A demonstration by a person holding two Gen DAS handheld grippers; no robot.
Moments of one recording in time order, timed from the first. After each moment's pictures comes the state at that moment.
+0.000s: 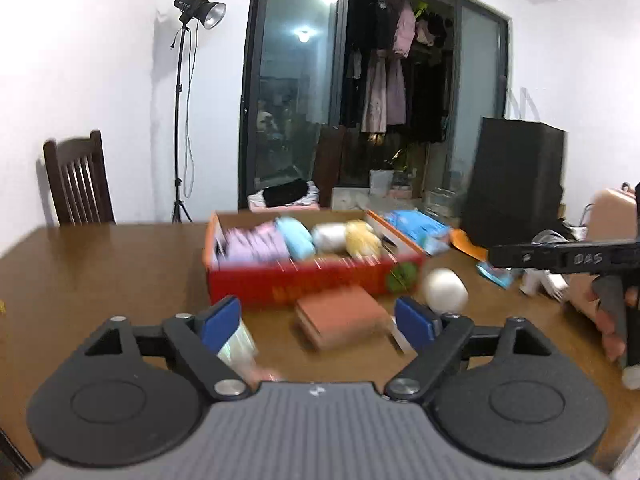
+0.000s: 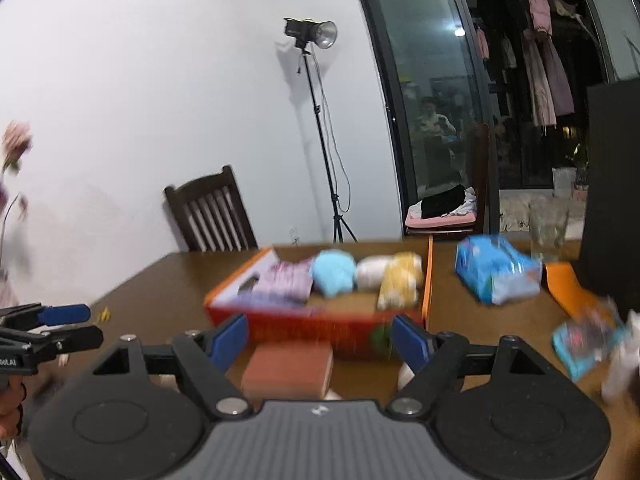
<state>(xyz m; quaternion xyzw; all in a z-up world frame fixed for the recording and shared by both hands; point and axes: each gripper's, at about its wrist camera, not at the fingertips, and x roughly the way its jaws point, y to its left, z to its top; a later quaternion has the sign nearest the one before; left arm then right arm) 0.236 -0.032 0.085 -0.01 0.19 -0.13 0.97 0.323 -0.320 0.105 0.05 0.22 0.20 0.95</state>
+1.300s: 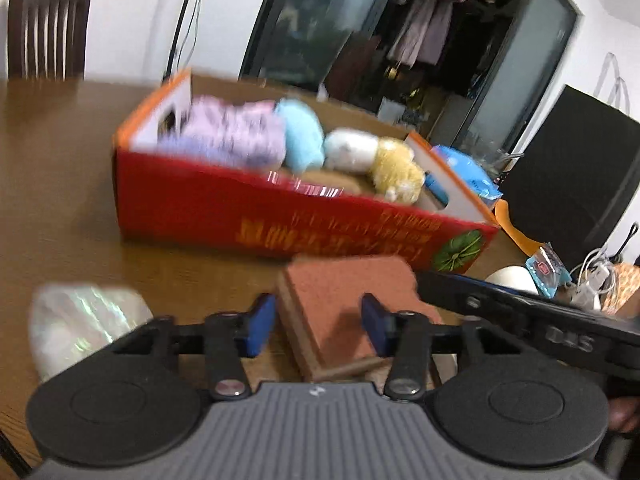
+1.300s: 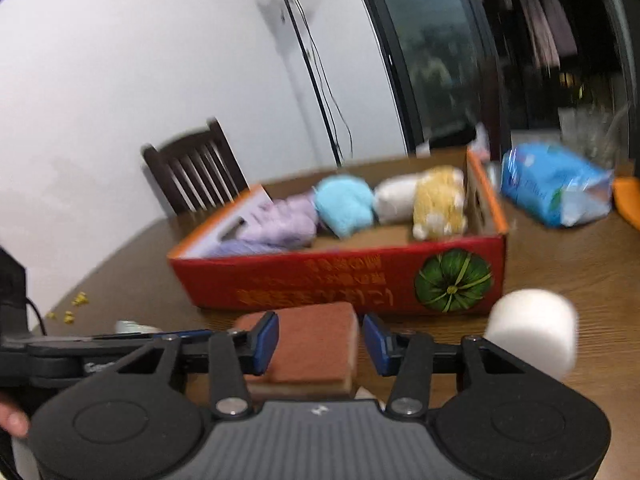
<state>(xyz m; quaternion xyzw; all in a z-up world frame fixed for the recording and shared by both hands) 0.444 -0.042 -0.003 -0.15 0.35 -0.14 0.91 0.430 -0.254 0.020 0.10 0.30 0.21 0.93</state>
